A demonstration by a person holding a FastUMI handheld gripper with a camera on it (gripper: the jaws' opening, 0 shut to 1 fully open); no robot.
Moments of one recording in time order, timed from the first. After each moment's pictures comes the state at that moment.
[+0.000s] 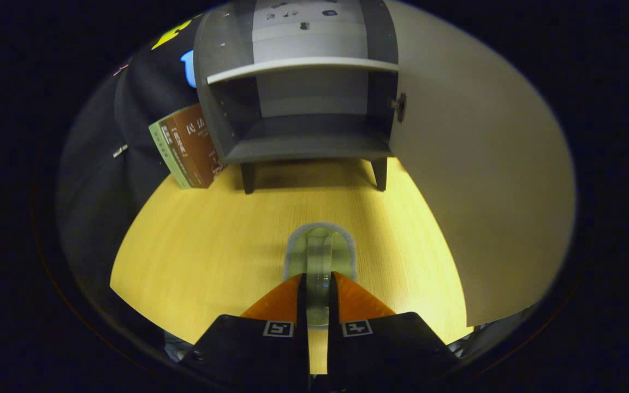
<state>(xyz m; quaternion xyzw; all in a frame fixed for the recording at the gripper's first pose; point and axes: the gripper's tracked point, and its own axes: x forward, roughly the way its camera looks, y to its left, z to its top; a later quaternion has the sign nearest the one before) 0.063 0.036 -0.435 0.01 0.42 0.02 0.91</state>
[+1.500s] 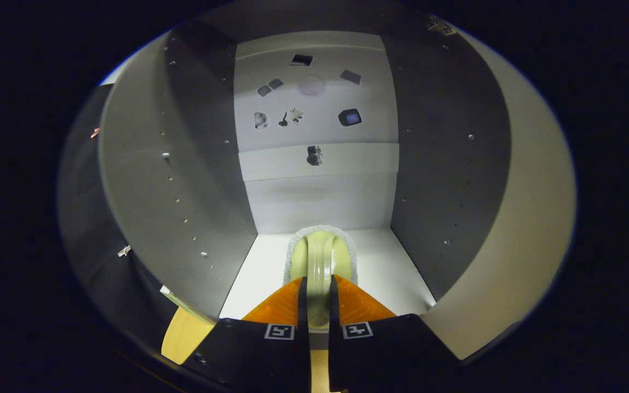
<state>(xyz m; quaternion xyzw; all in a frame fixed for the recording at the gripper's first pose) 0.387 0.089 -0.169 0.03 0.25 0.02 0.97</state>
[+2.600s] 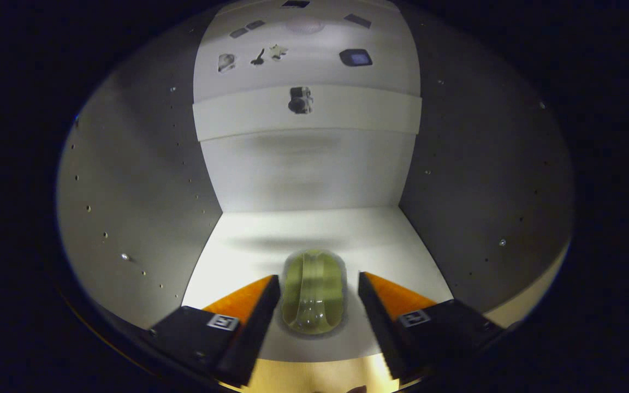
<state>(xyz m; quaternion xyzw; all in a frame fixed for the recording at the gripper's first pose) 0.455 0.078 -0.242 0.00 0.32 -0.02 0.95</state>
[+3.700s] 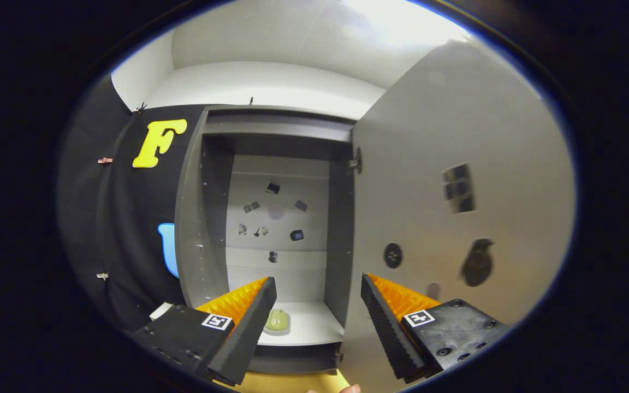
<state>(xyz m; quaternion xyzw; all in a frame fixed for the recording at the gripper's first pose) 0.188 0.022 0.026 -0.03 -0.05 -0.08 0.99</state>
